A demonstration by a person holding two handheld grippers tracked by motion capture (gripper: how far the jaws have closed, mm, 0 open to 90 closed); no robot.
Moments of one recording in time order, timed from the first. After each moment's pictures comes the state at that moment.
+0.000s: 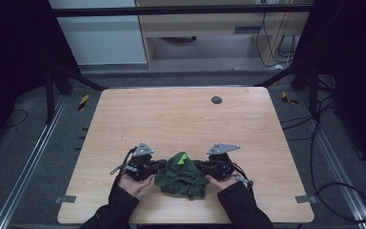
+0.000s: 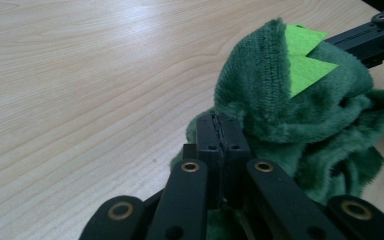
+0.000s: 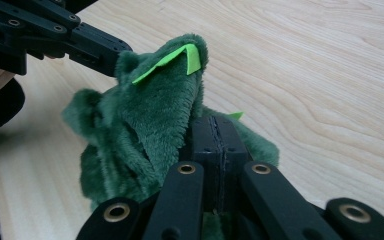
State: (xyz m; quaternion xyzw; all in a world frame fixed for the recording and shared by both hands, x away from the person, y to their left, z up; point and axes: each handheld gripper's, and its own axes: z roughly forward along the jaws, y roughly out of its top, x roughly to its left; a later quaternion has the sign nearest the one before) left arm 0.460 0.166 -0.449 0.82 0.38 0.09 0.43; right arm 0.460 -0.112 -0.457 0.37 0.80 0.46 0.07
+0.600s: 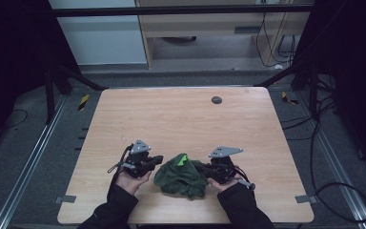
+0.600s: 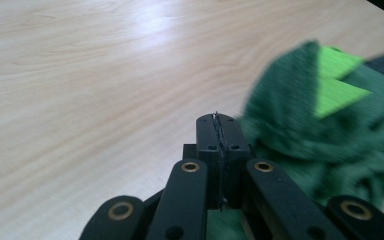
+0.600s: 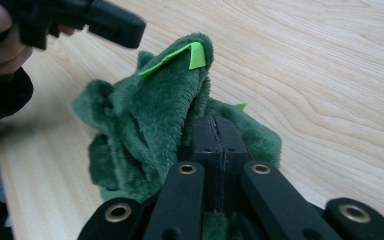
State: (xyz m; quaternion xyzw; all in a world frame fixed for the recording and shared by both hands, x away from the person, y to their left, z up) left arm 0.478 0.171 -0.447 0.80 0.41 0.11 0.42; right arm 0.452 -0.117 -0.457 0.37 0.80 0.46 0.07
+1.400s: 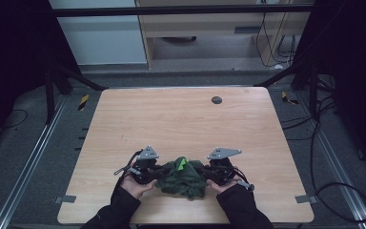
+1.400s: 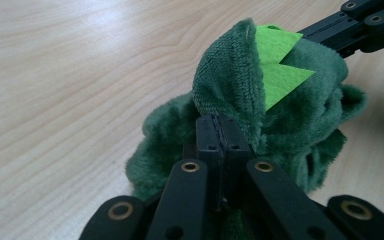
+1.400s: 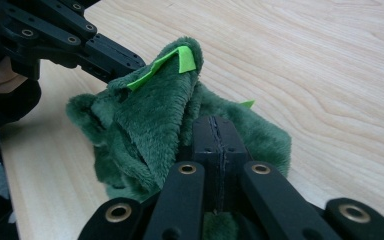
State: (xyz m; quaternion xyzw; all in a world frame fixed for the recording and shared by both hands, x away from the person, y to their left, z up) left arm 0.456 0.154 -0.453 0.83 0.34 0.05 0.43; right arm 0.447 -0.114 -0.458 0.36 0.81 0.46 0.07
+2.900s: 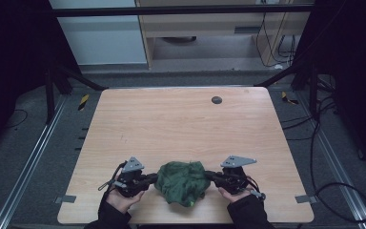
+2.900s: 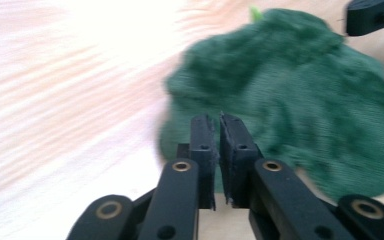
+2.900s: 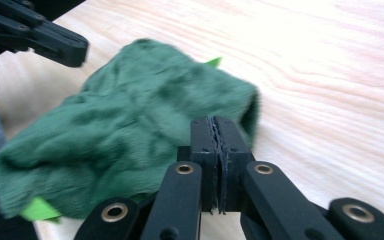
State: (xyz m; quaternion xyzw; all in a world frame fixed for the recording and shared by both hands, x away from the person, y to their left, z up) left arm 0.424 0.194 -0.456 0.82 0.40 0.10 0.41; right arm 0.425 -0.148 -0.464 0.39 0.79 0.46 0.08
